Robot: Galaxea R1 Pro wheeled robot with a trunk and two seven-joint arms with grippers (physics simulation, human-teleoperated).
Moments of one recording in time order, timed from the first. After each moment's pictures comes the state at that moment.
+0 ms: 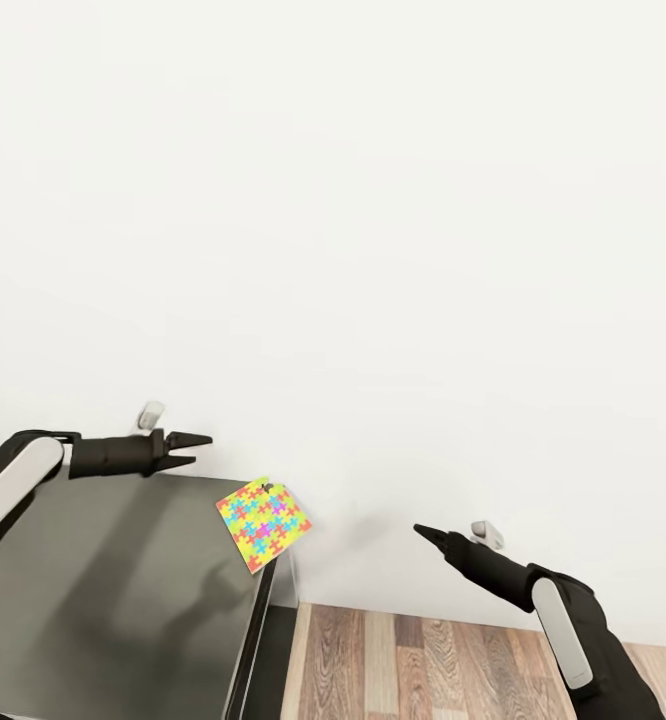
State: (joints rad) left arm -0.81 0.62 -0.35 -1.12 1.24 1.05 -0.46; right arm -0.34 -0.06 -0.22 -1.18 -0.52 0.79 0.50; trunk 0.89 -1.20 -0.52
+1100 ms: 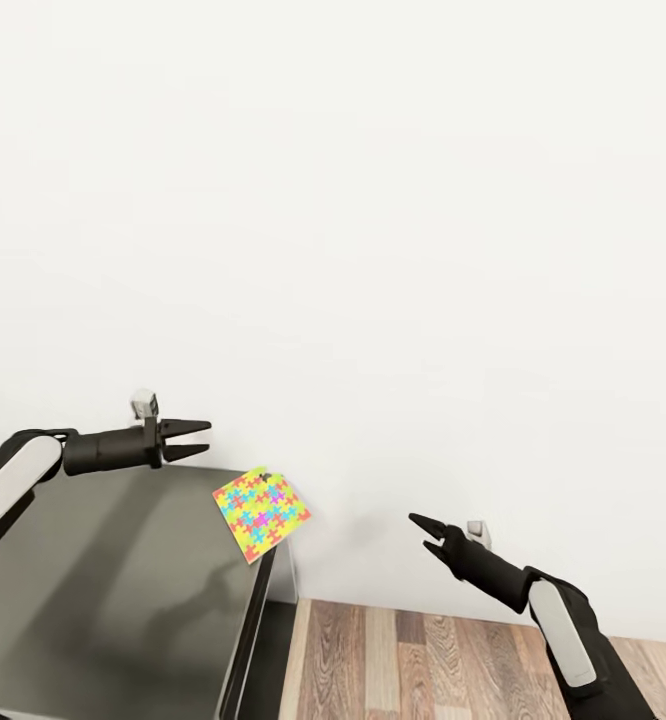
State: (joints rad) left arm -0.81 0.62 -0.36 -1.13 1.30 1.05 -0.68; right arm -0.35 -0.05 -0.21 -1.13 -0.76 0.82 0.51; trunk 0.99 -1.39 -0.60
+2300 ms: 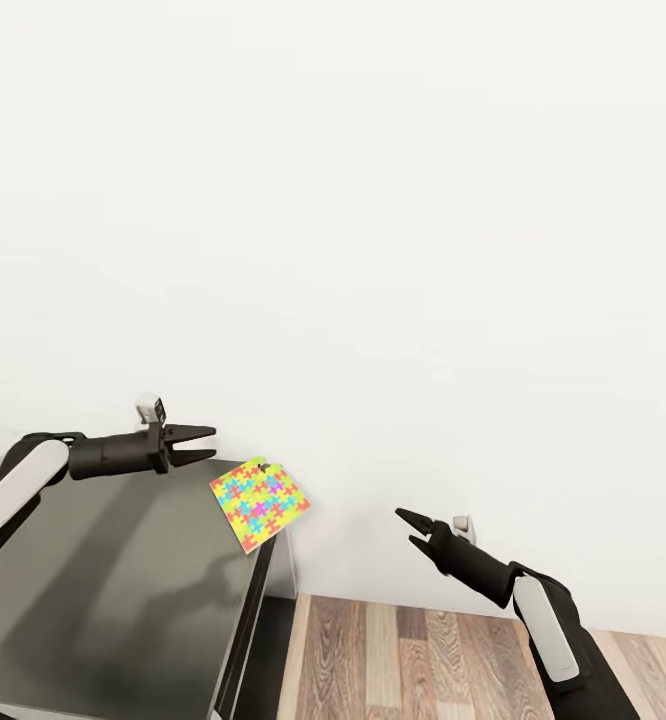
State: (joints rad) left arm -0.81 0.62 -0.41 -1.13 1.30 1.04 -0.74; right arm -0.36 -0.01 -0.18 -1.13 -0.77 0.81 0.52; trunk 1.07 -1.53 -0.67
